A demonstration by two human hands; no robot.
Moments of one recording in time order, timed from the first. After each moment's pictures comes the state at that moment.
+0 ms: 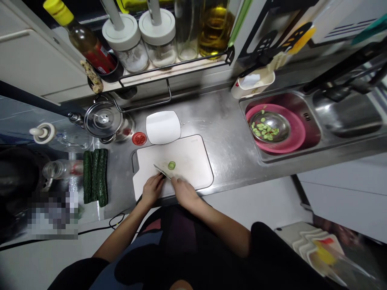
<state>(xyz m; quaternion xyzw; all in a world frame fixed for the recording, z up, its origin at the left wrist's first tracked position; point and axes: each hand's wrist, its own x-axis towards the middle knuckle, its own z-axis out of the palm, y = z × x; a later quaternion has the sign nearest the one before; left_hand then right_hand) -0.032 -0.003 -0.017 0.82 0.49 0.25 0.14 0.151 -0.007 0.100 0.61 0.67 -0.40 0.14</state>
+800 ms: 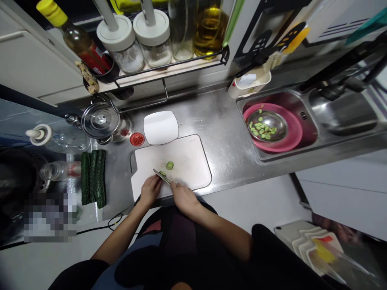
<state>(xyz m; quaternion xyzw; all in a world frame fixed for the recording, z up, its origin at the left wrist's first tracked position) -0.034 -0.004 -0.022 0.81 0.50 0.24 0.16 0.152 -0.018 0.109 0.60 0.66 -0.42 0.16</state>
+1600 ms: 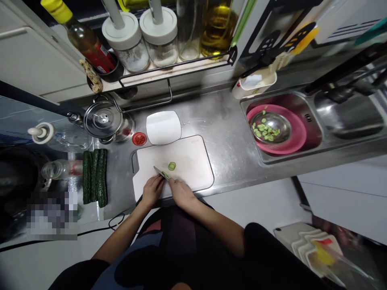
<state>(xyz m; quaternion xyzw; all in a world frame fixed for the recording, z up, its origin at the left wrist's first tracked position) -0.034 -0.004 -0.022 0.82 0.50 0.23 0.16 0.138 -0.001 0.093 0.60 0.66 -0.42 0.15</state>
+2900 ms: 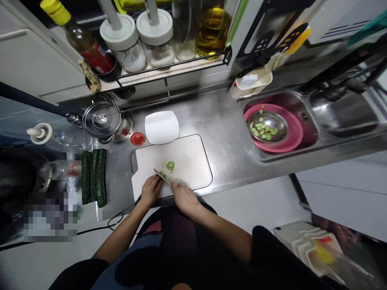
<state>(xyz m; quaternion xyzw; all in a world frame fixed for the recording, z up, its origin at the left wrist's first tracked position) -0.032 -0.004 -0.018 0.82 0.50 0.25 0.13 0.150 -0.017 0.113 0.60 0.66 -0.42 0.17</state>
